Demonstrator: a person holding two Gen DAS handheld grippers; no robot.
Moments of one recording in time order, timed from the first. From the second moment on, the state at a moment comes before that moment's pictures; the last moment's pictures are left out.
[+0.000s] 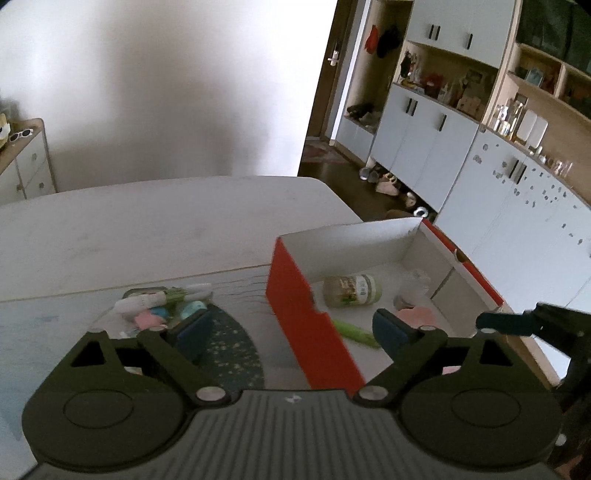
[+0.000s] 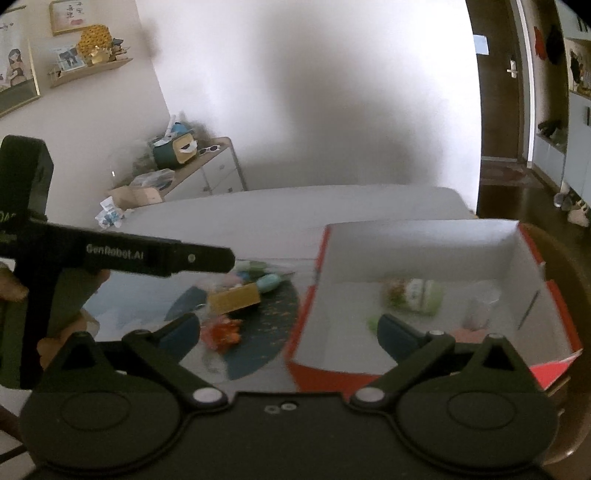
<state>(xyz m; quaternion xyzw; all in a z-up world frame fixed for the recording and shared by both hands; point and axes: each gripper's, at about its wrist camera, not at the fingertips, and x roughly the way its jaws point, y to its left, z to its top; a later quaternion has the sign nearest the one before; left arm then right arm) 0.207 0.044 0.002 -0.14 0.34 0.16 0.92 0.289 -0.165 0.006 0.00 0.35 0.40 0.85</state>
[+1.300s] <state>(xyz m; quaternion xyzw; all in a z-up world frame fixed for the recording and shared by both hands) 0.216 0.220 -0.072 -0.10 0.39 0.15 0.91 0.290 0.008 -0.091 -0.08 0.43 0.38 0.82</state>
